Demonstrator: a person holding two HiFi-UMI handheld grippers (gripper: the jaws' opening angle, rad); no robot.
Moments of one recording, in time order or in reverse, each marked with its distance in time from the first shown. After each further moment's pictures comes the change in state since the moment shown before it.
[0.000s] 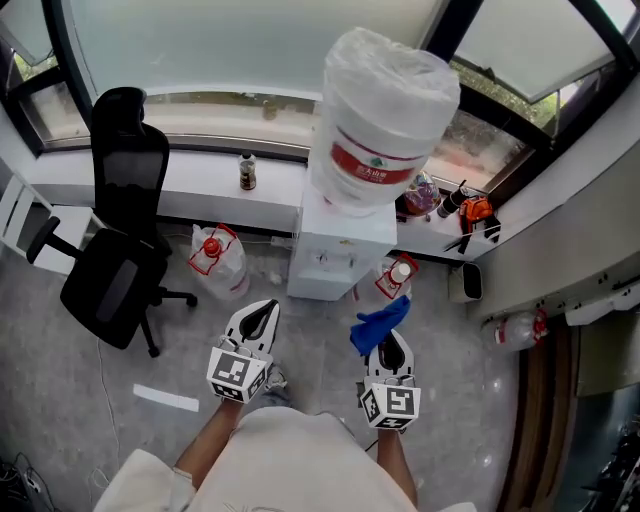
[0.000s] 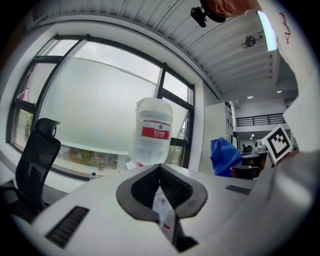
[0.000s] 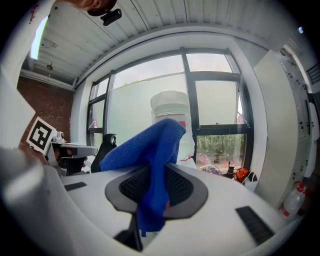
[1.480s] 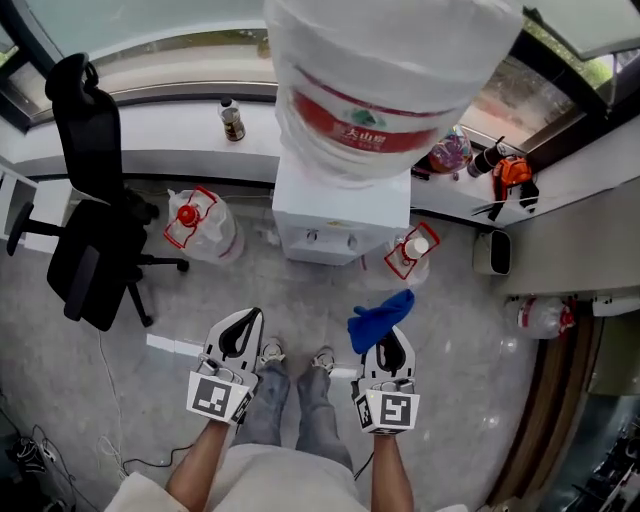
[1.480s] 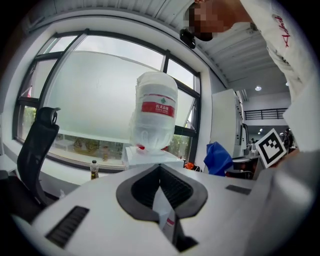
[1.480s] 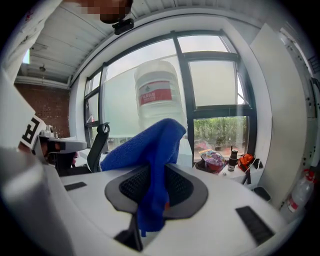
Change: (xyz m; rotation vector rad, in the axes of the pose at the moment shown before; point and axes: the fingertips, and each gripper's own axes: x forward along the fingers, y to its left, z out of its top) left arm 0.083 -0.009 -0.083 -0.002 0.071 0.089; right arm 0.088 -0.083 -0.094 0.037 0.082 0.032
